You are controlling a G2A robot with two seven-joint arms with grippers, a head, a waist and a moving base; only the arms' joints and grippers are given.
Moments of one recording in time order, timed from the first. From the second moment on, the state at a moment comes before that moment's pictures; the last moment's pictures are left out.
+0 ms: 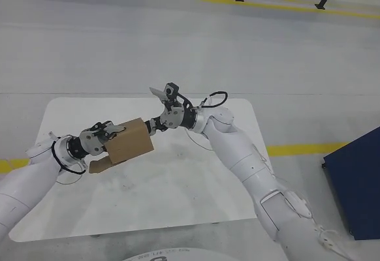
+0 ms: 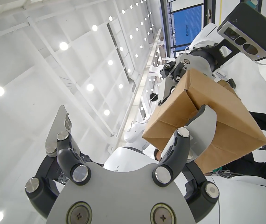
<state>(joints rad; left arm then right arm) 0.99 -1.04 -0.75 -1.14 -1.43 0.22 -1.32 -0.96 -1.25 1.00 -1.18 0.96 0.19 1.14</state>
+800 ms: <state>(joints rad) 1.03 -1.06 -0.84 -1.14 -1.36 0.22 -1.32 -0.91 -1.26 0.98 -1.11 0.99 0.37 1.16</state>
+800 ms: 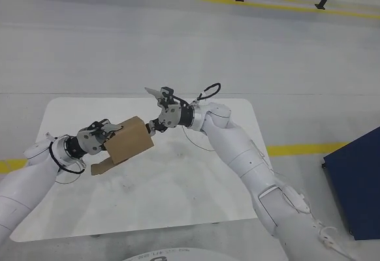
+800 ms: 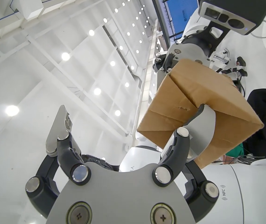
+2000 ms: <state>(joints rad) 1.07 -1.07 -0.91 -1.14 -1.39 0.37 -1.45 -1.04 -1.23 1.24 -1.17 1.16 0.21 1.28</state>
